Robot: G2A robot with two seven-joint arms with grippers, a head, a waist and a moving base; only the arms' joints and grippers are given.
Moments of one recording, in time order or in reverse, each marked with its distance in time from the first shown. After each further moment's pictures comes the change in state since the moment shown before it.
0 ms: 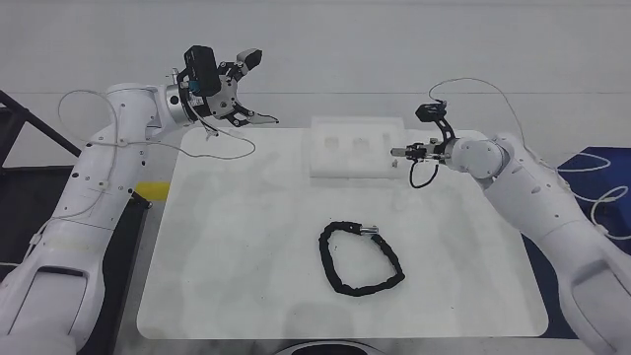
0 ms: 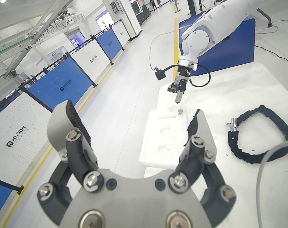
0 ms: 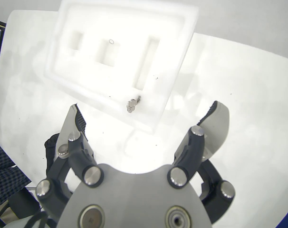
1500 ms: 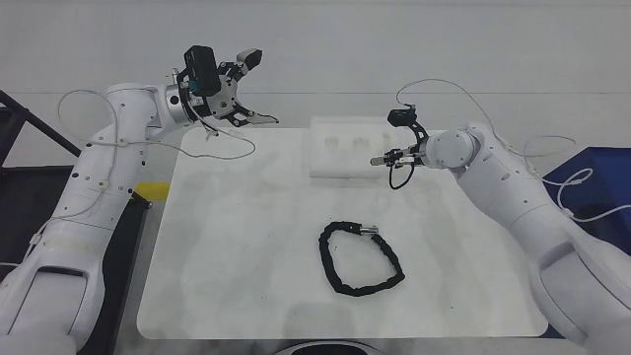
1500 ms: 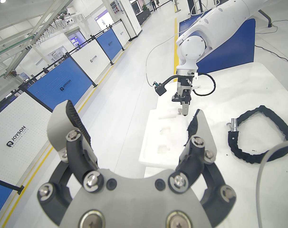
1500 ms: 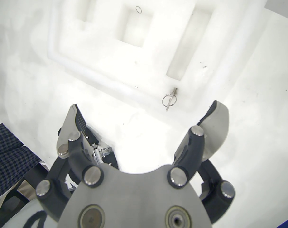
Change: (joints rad) left arm 0.000 0.000 0.000 0.000 0.000 0.000 0.000; right arm 0.064 -0.133 -0.022 0.097 0.006 0.026 0.187
